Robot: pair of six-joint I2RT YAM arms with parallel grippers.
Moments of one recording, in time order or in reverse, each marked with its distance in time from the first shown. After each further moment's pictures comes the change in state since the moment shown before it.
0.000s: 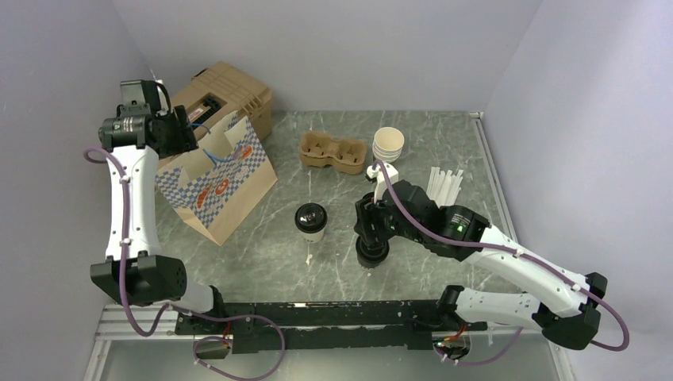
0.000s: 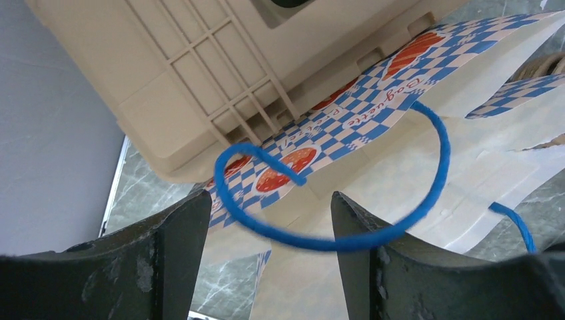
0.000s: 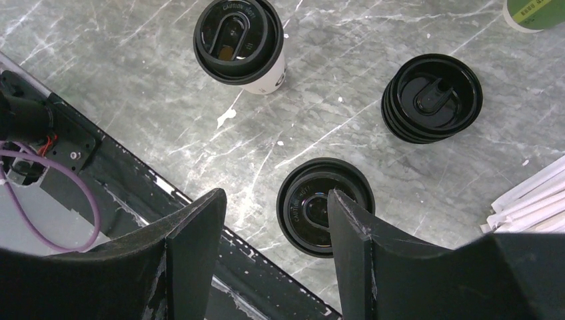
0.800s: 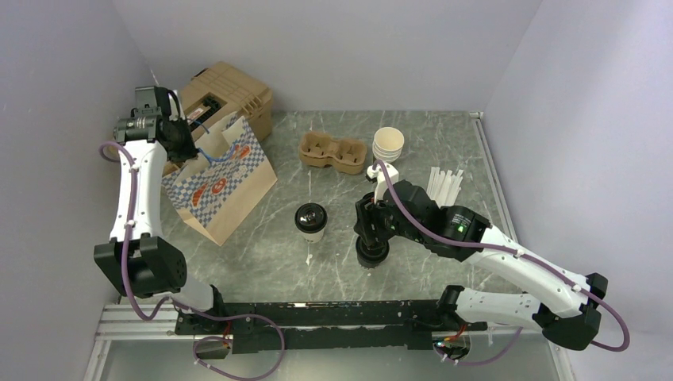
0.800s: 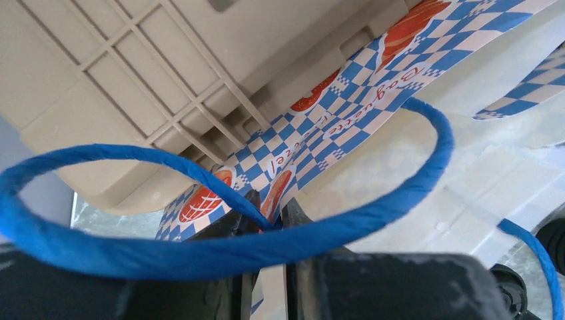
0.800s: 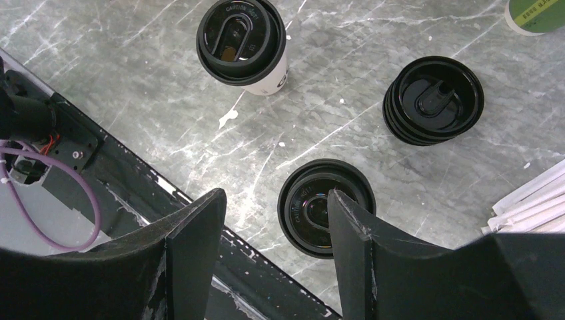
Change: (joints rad) left arm 0.000 0.069 -0.095 0.075 0.089 0.011; right arm -0.001 -0.006 -0.005 0.007 -0.008 -0.006
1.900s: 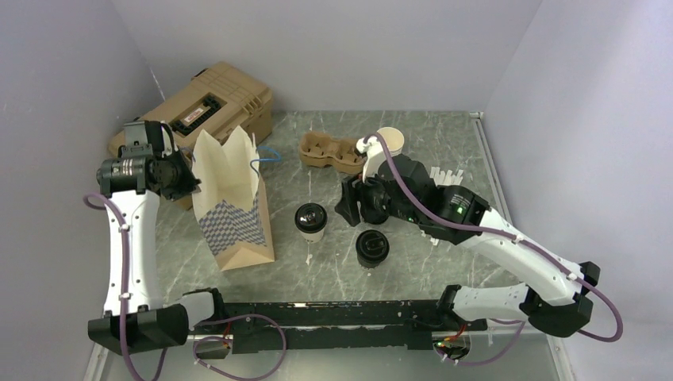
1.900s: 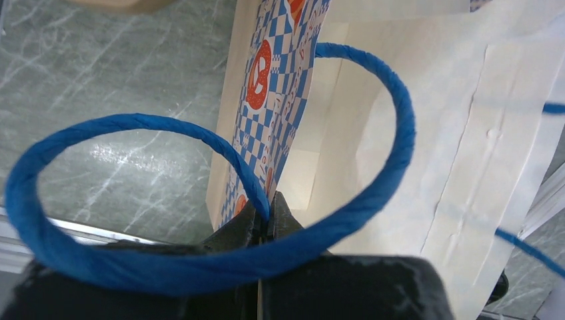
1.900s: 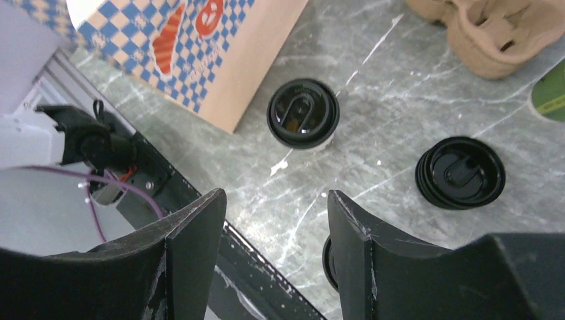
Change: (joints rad) left arm -0.009 -0.317 -0.153 -0.200 0.075 -0.200; right arm 0.000 0.123 0.237 0.013 -0.088 -0.018
